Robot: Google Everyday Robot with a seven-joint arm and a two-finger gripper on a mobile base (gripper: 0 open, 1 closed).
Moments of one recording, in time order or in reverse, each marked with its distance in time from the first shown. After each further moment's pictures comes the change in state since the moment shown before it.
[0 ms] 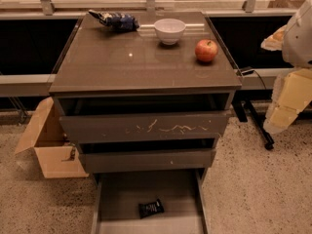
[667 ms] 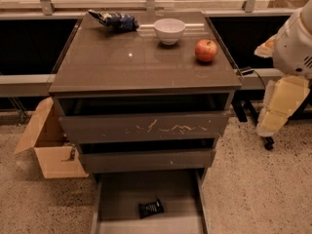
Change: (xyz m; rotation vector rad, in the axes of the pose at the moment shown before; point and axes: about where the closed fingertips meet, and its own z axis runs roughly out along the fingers) arm 0.001 -0.001 0.020 -0.020 -0.001 0.006
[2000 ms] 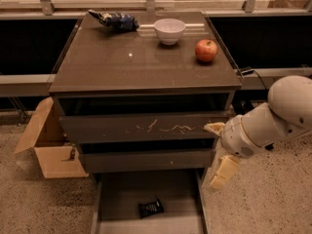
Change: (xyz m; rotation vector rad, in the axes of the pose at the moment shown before) arm -0.008 0.071 0.226 -0.251 -0.362 0.004
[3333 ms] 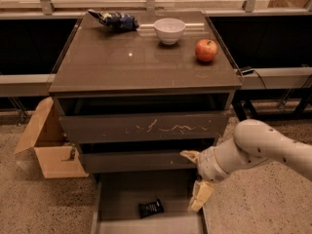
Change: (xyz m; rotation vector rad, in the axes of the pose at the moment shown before) arm 0.034 0.015 0.135 -0.126 -0.125 -0.110
